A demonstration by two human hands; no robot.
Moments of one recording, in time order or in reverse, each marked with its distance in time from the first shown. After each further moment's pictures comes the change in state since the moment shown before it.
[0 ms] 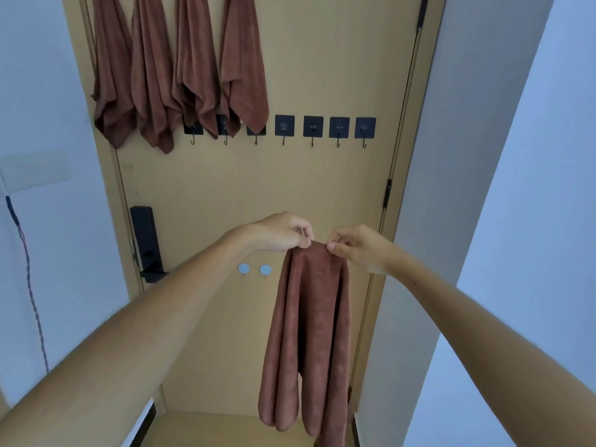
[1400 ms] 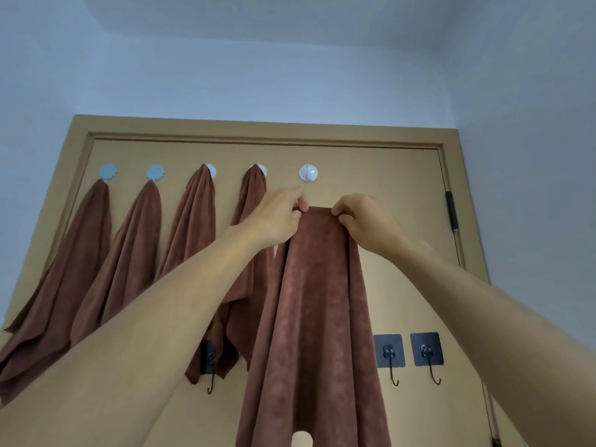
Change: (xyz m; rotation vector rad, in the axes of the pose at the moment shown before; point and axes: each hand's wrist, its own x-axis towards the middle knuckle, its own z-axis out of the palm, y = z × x) left_hand 0.230 0.040 -0.381 0.392 0.945 0.546; right_hand 0.388 -0.116 -0.245 -0.499 0.863 -0.364
